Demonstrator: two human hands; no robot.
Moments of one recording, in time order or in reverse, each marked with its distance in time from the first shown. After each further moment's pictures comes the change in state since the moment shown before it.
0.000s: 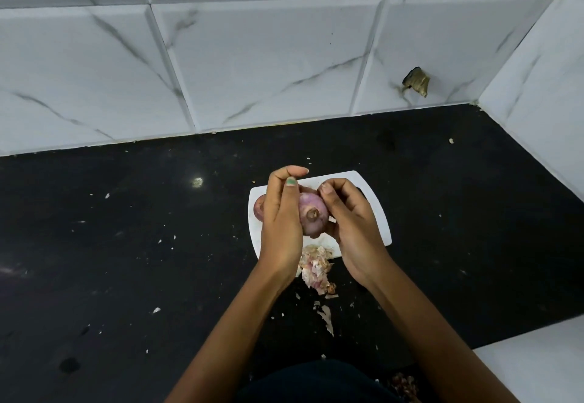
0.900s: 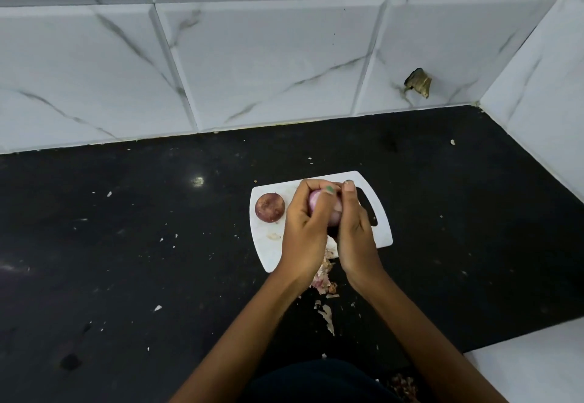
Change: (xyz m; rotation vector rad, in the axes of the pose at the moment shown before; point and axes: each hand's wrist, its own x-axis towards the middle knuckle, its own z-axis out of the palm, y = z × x) left_hand -0.012 0.000 0.015 -0.013 -0.138 0.039; right_hand -0.007 0.008 0.008 -0.197 0.159 0.004
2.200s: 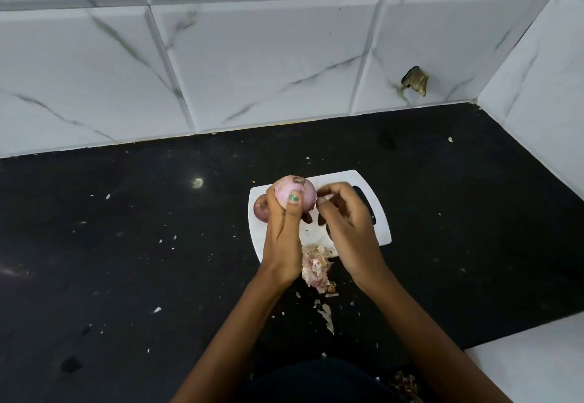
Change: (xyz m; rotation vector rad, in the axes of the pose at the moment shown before) left_hand 0.002 -0.028 -0.030 0.192 0.015 0.017; right_hand 0.002 -0.001 -0.010 -0.159 -0.051 -0.147
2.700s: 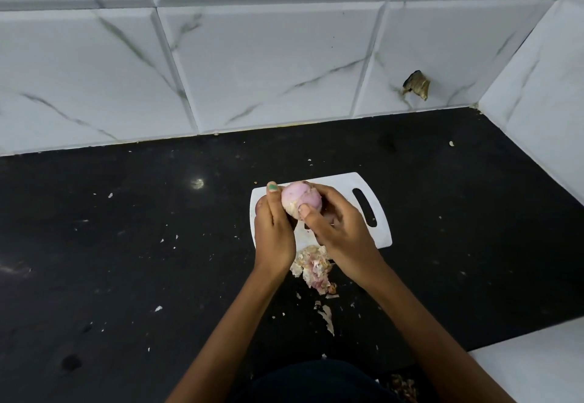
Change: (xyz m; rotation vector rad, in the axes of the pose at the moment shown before) left_hand 0.010 0.008 -0.005 0.055 0.199 -0.046; right_hand 0.000 0.001 0.002 0.056 -0.240 -0.049
